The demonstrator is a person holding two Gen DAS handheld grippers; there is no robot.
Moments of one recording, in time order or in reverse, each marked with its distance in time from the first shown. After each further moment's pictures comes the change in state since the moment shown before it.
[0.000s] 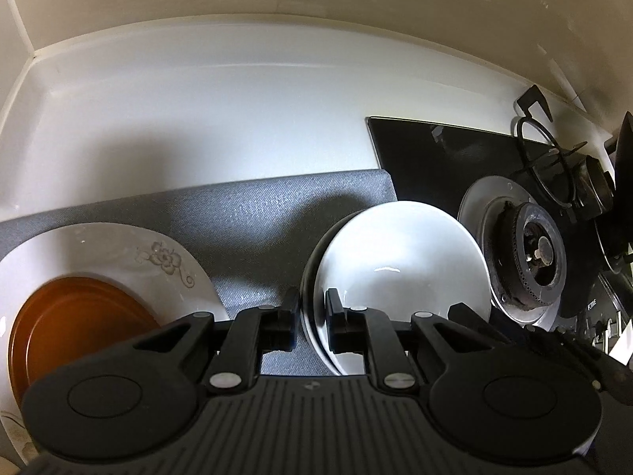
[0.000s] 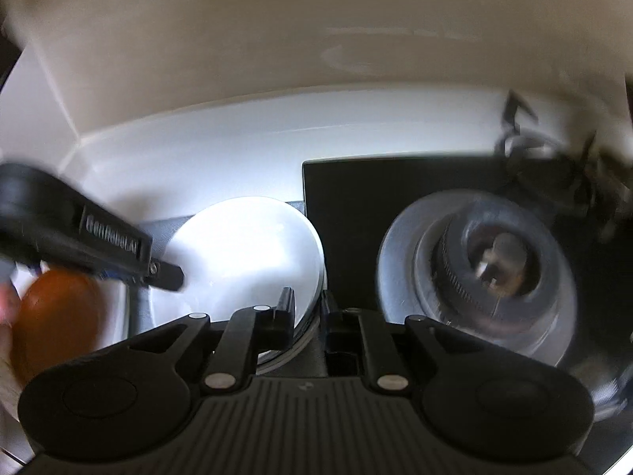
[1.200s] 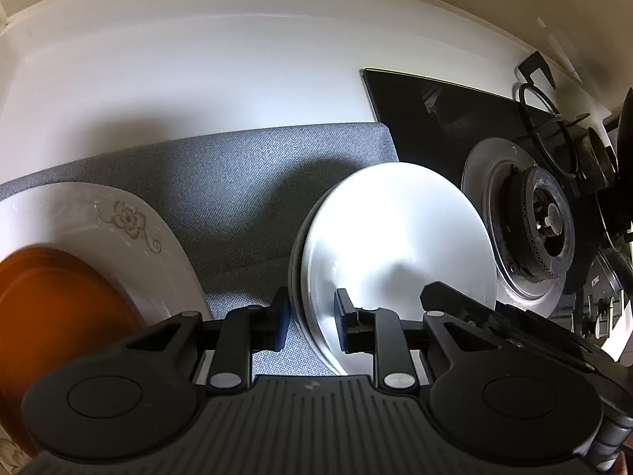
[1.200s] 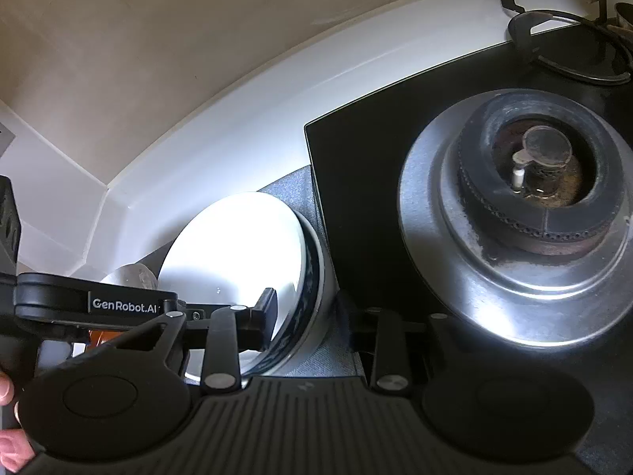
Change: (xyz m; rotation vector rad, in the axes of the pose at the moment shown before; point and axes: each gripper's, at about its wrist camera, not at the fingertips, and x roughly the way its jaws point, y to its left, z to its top) left arm 0.029 0.000 -0.012 0.004 0.084 -0.035; right arm 0.033 -0.065 -0.023 0.437 0.090 0.334
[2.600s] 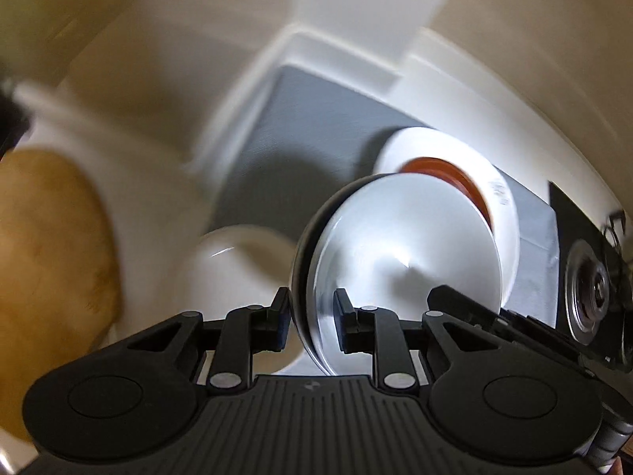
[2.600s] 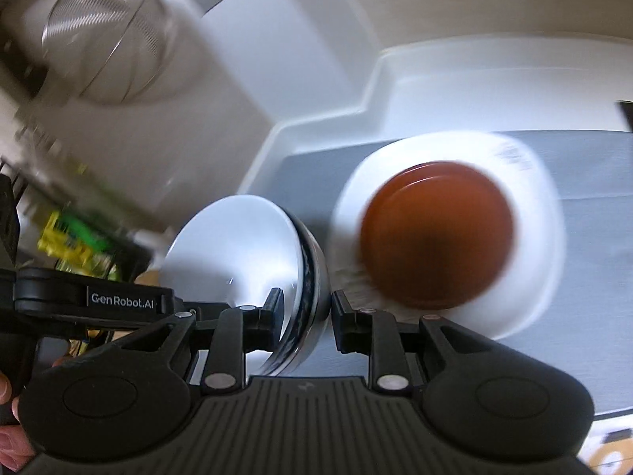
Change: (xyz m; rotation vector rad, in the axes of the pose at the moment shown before) left arm -0.217 0.204 -0.189 -0.527 -0.145 0.188; right arm -0.020 0.273 -0.122 -0.388 0.262 0.332
